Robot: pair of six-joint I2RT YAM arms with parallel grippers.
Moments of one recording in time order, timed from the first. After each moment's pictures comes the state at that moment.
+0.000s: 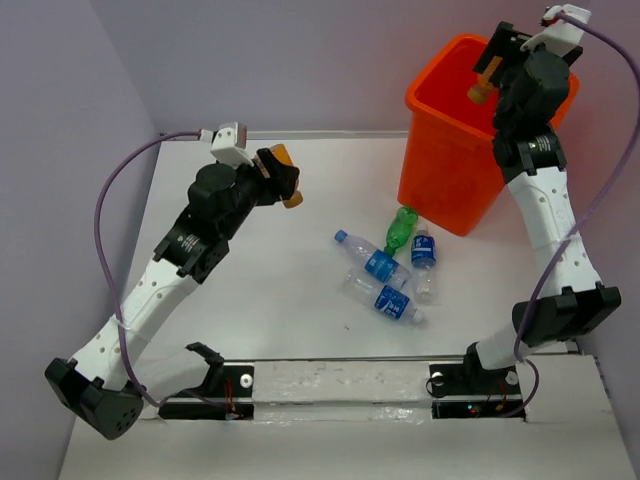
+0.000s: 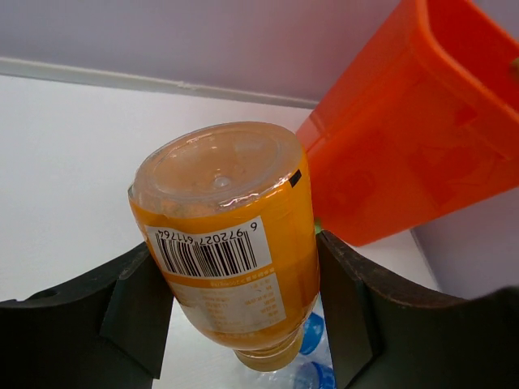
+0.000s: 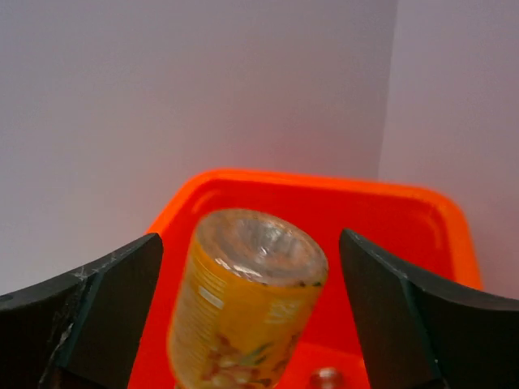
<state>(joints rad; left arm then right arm) -0.56 1.04 1.14 -0.24 -0.16 -0.51 0.16 1.52 1.86 -0.05 0.48 0.06</state>
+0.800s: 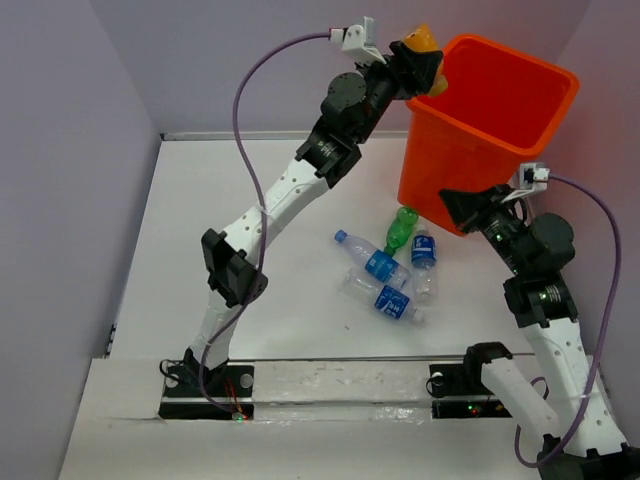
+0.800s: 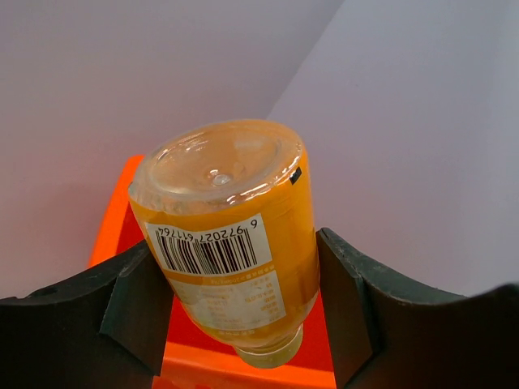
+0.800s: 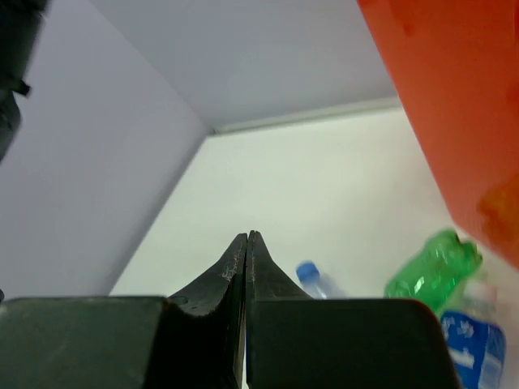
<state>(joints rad) -0.80 2.09 2.39 0.11 -0.16 -0.57 0.15 0.67 0.87 -0.01 -0.30 0.58</state>
